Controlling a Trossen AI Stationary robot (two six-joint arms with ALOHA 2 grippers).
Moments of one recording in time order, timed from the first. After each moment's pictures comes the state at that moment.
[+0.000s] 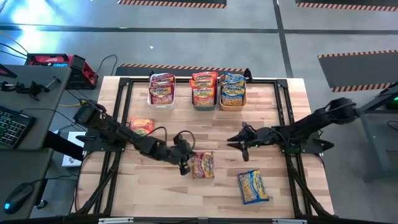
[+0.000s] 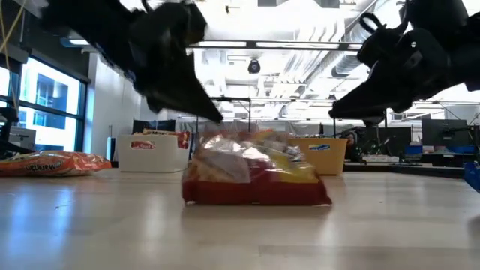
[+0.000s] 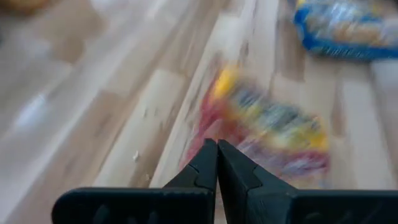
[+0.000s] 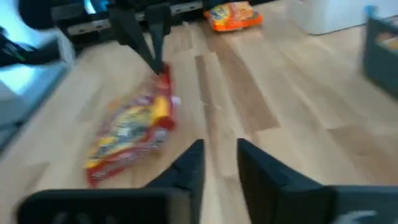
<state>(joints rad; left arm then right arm) -0.37 1.67 0.81 0.17 -0.43 -0.49 0.20 1.25 0.21 0.70 0.18 0.30</state>
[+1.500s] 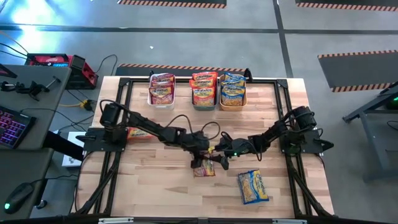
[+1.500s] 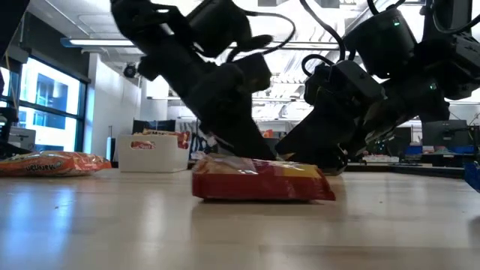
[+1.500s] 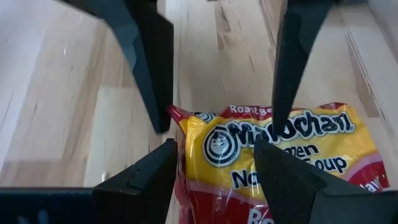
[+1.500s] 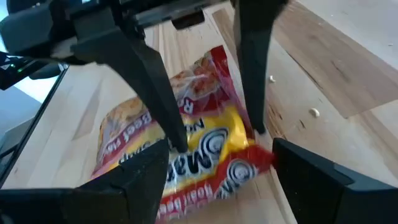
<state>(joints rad) -0.12 1.96 1.04 0.11 0.05 -0.14 0.24 1.88 0.51 0.95 0.12 0.55</state>
